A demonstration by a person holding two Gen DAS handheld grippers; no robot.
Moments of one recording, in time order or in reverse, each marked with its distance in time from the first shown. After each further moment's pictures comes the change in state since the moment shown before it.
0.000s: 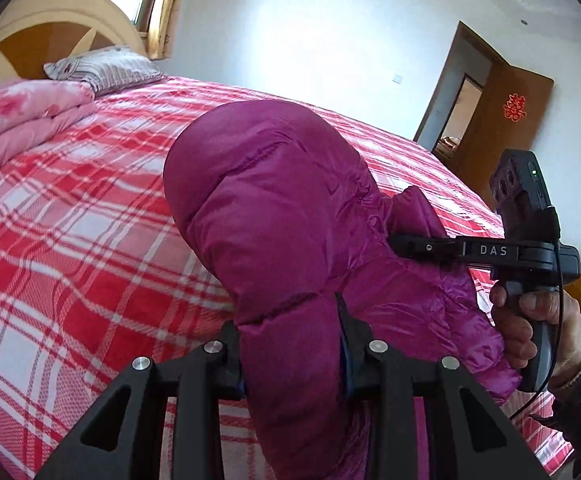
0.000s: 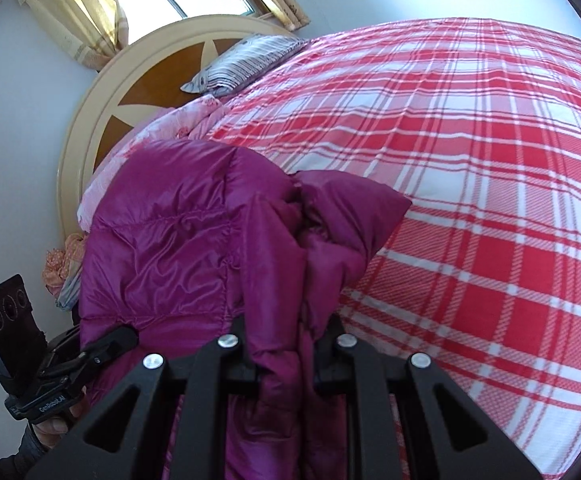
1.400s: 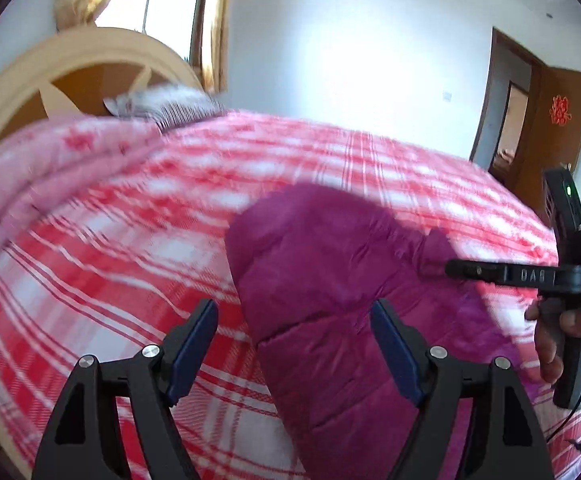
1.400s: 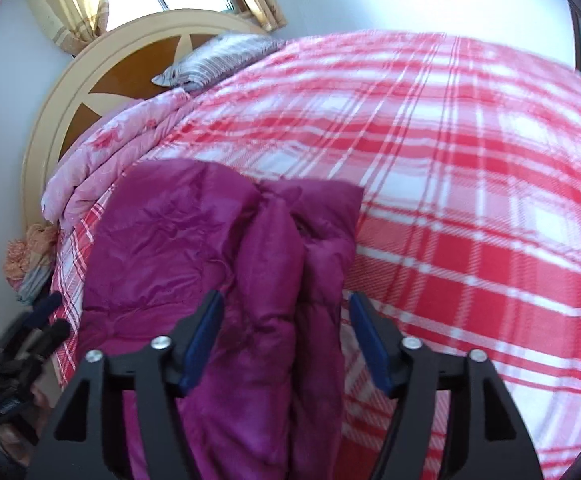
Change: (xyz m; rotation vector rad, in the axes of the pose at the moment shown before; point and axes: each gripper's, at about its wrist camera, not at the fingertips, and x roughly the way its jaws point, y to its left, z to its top) left arm -0.080 -0.035 -0.003 0.021 -0.146 0.275; right arm -0.020 0.023 -0.012 -0.040 -0.025 -0.195
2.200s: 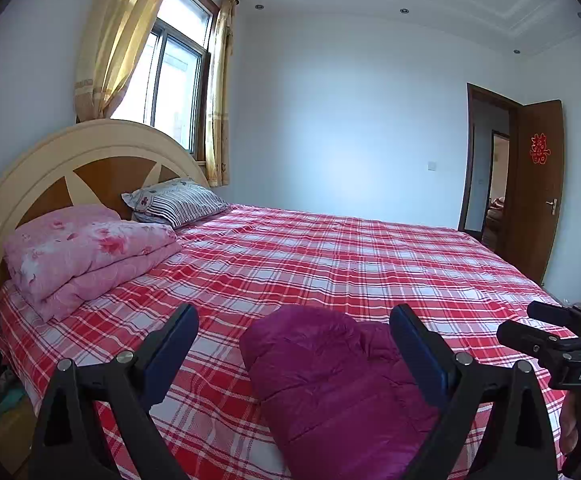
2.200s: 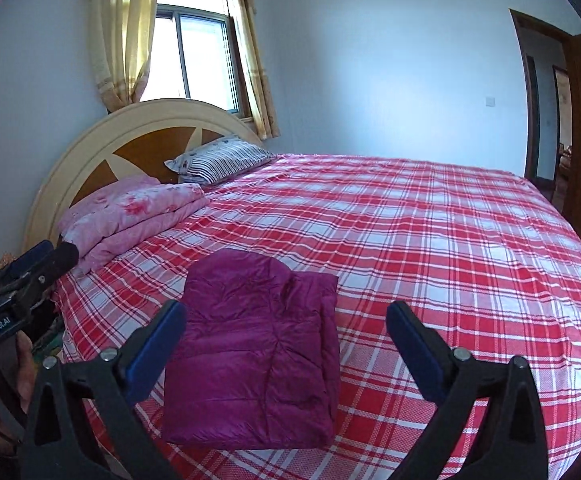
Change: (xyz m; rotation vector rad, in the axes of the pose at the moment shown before) left arm -0.115 -0.017 0.039 0.048 -0.281 0.004; right arm -0.176 0.102 -0.055 -0.119 -0.392 -0.179
